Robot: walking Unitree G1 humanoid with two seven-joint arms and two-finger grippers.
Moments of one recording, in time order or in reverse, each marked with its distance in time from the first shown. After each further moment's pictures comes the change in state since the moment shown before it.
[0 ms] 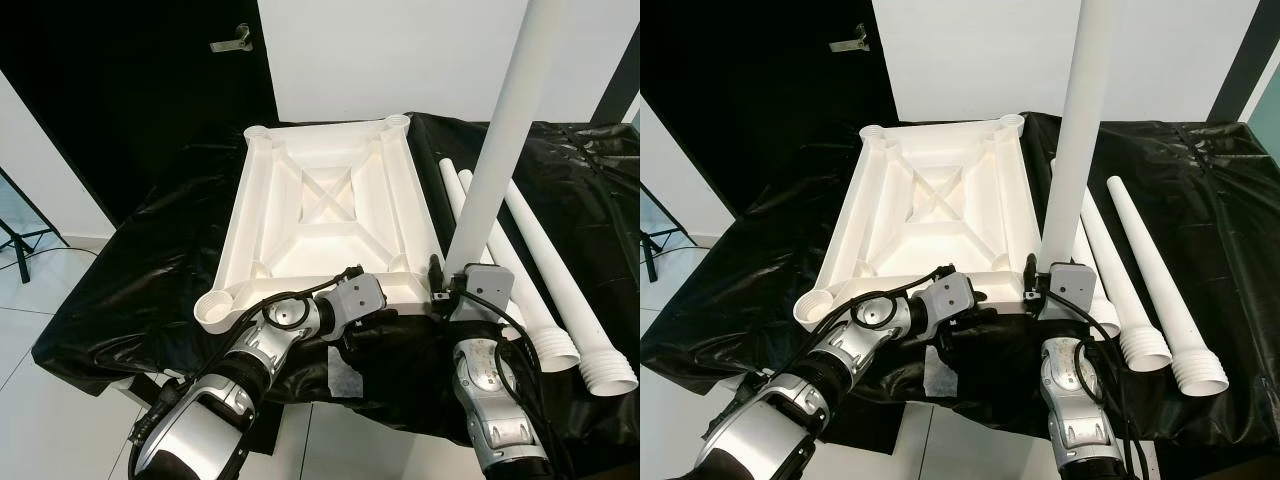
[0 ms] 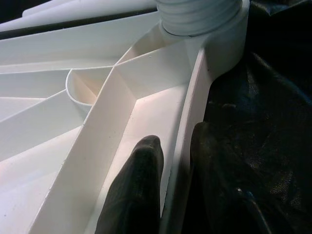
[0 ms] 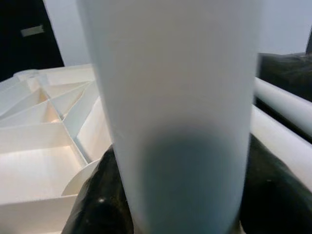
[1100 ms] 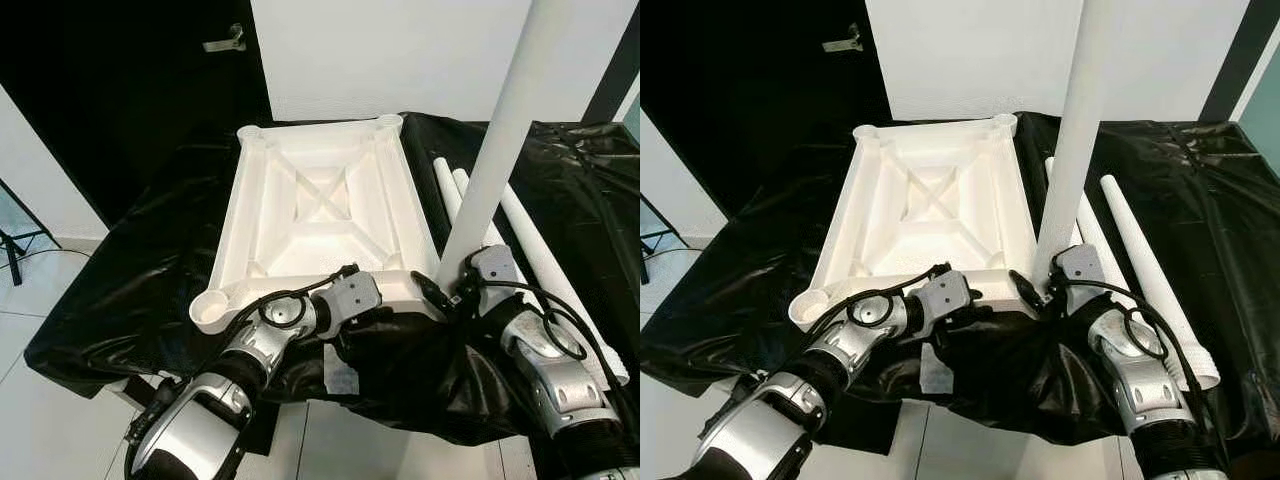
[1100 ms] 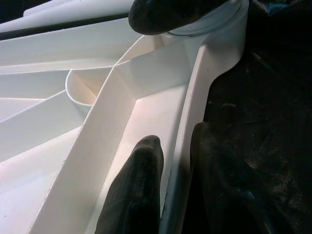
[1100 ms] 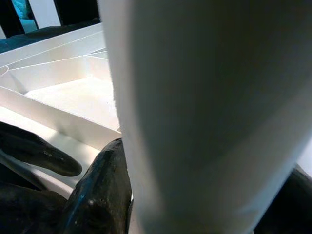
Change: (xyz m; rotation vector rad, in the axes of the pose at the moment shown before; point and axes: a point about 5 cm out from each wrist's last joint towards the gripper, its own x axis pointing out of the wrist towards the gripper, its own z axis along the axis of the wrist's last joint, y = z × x) left arm -0.001 0.001 -0.001 -0.004 0.004 0.005; right arm 0.020 -0.026 0.000 -0.073 0.103 0.643
